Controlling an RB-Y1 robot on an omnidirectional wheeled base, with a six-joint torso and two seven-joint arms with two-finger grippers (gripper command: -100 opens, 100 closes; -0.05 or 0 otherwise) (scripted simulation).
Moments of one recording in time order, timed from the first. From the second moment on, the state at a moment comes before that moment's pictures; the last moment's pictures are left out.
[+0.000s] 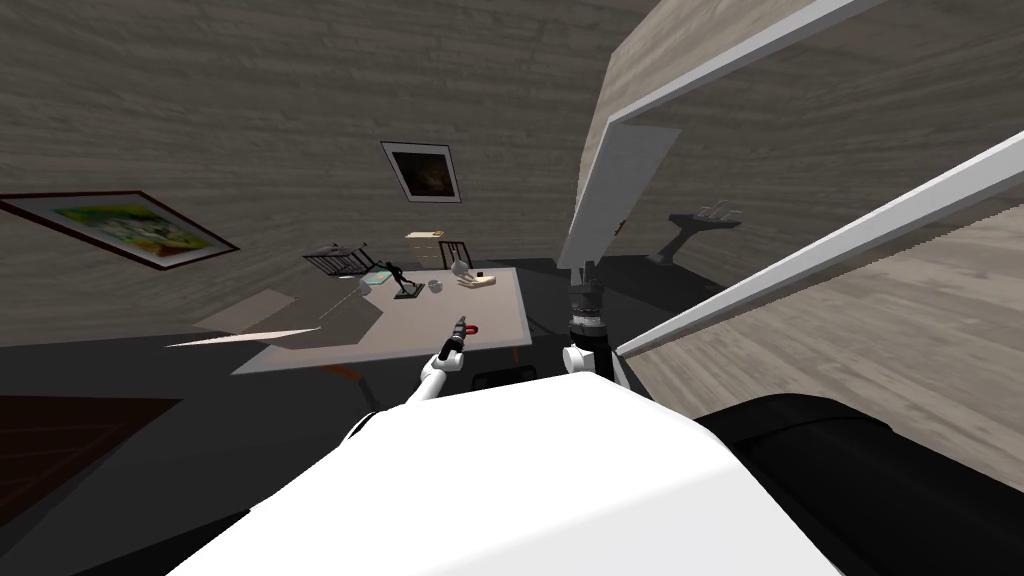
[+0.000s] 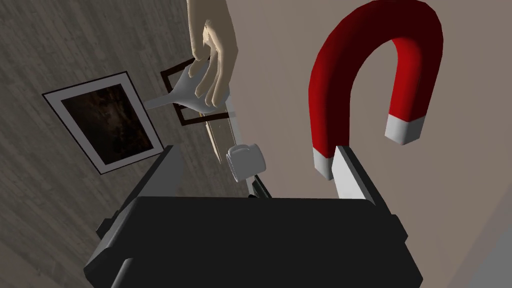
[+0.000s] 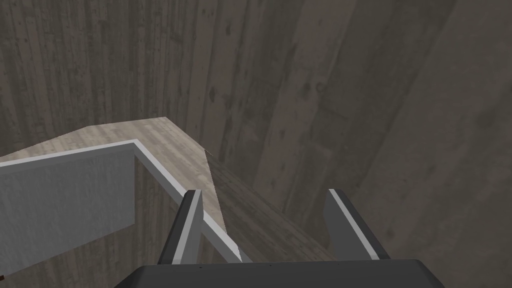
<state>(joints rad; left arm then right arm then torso) -0.21 0.09 -0.02 -0.67 0.02 -0.26 -0.06 0.52 -0.01 0.06 -2.29 0.07 -0.51 0.06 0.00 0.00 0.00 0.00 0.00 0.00</state>
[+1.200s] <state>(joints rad) -0.35 0.05 0.00 -0.40 0.02 -0.22 -0.02 0.52 -0.01 0.06 -2.29 0.07 -0.51 0.06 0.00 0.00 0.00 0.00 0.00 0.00</state>
